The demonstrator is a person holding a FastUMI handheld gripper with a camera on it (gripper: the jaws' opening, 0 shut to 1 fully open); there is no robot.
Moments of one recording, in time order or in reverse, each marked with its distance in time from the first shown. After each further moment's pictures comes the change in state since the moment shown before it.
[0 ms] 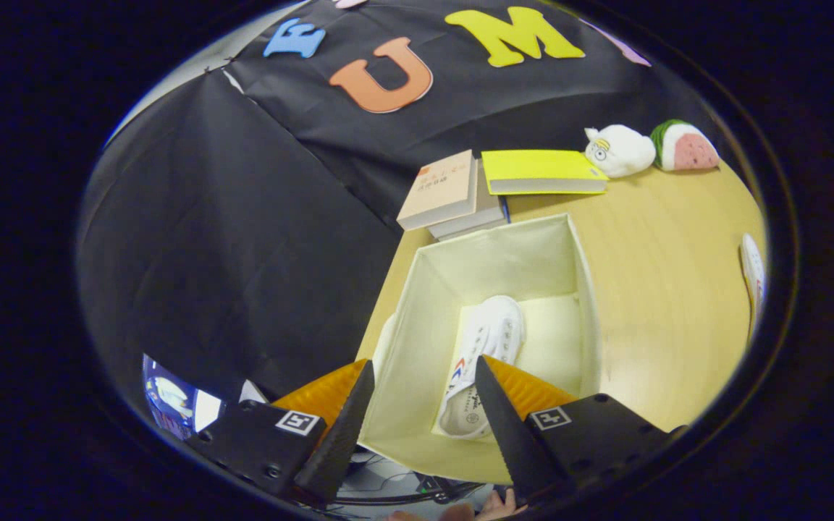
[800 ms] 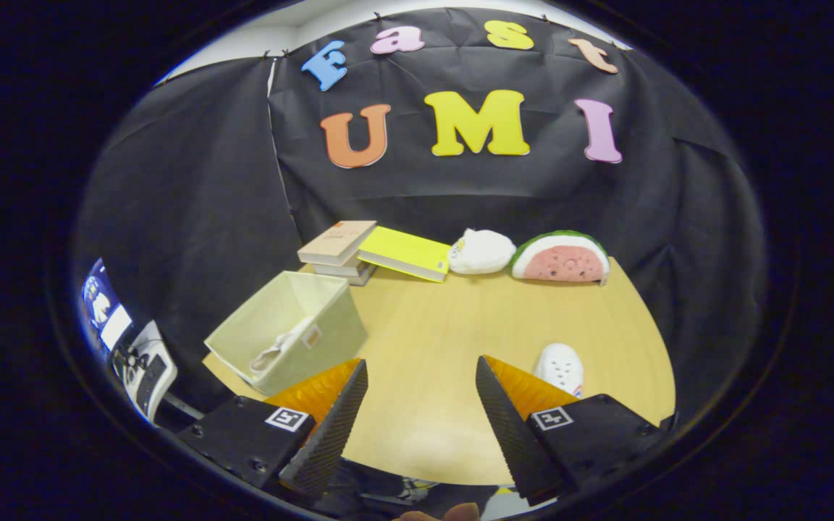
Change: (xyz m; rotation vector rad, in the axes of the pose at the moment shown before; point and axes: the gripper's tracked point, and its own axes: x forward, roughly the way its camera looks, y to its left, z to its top) arm -0.228 -0.281 0.025 -0.299 -0.195 -0.379
